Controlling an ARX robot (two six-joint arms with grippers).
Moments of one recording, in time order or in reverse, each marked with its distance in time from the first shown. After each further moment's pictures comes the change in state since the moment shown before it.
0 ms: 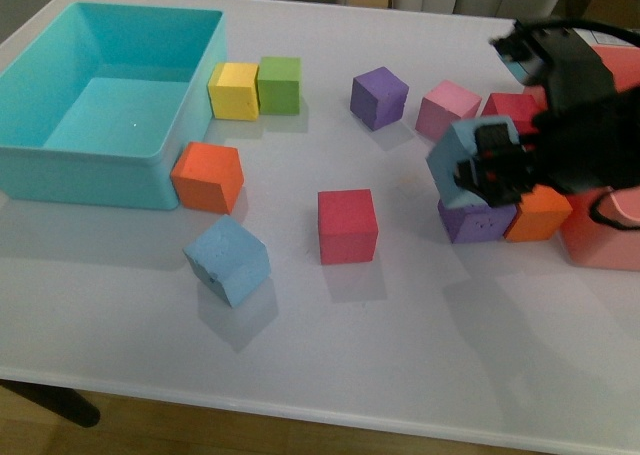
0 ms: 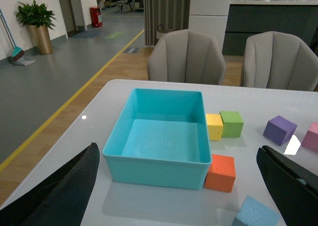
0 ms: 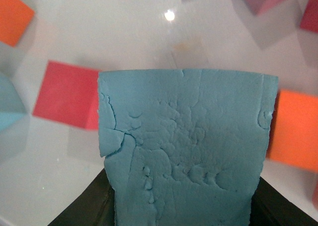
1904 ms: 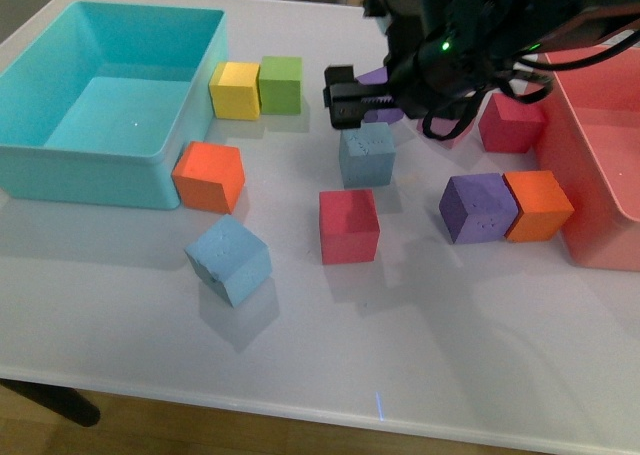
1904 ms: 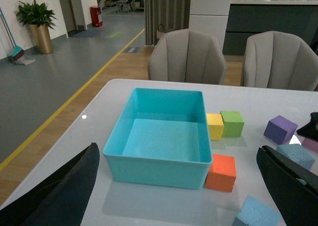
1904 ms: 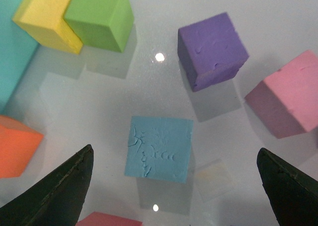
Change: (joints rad) left arm 0.000 0.000 0.000 0.000 0.000 0.000; right arm 0.097 0.248 0.408 -0.003 0.124 0.135
